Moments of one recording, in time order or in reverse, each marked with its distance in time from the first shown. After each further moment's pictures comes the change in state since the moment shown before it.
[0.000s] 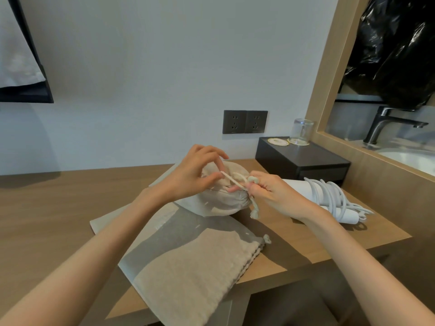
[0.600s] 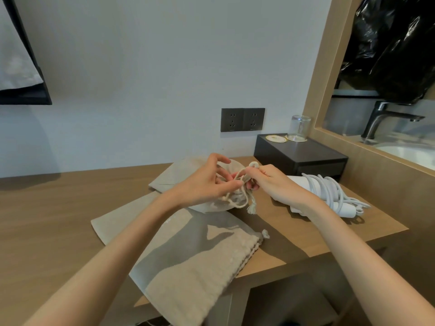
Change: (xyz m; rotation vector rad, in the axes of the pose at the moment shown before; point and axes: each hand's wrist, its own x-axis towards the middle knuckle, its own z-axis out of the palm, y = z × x) left_hand -0.004 0.052 0.006 -0.415 -0.204 -0.429; right_hand 0.006 -0.009 -0.004 0.093 0.084 0.258
